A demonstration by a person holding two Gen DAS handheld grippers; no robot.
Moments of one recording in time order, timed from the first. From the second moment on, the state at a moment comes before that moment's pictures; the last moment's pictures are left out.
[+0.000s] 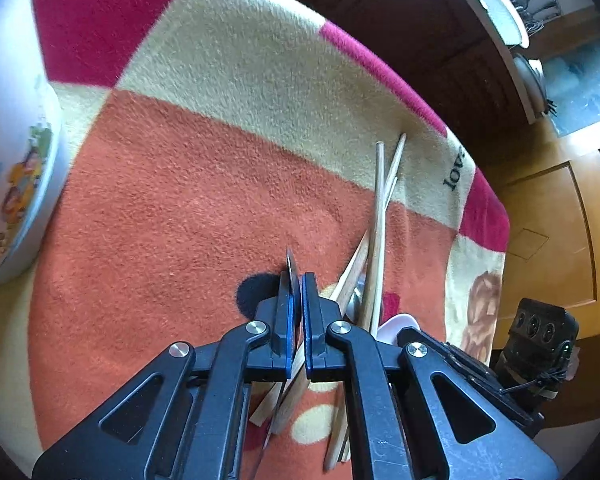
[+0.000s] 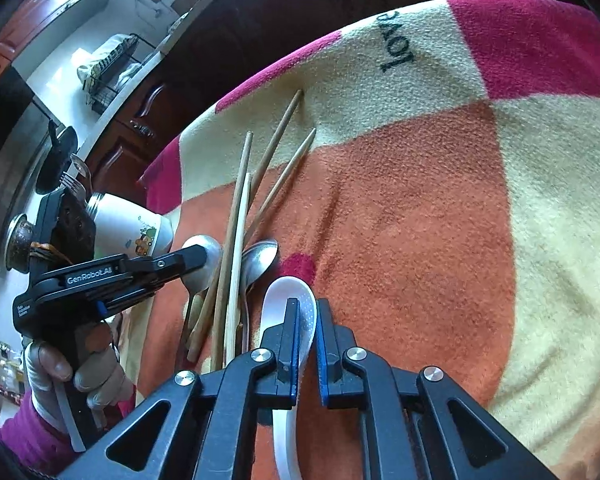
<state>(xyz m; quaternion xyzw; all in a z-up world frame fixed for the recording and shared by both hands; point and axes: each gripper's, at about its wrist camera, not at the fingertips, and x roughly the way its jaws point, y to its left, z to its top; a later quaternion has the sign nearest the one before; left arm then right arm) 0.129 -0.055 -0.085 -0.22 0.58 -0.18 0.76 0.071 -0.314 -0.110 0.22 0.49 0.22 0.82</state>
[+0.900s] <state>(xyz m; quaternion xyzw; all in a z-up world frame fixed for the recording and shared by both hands) 0.056 -0.025 0.004 -0.18 0.50 -0.22 0.82 0.014 -0.268 -0.017 0.15 0.38 0.25 0.88</state>
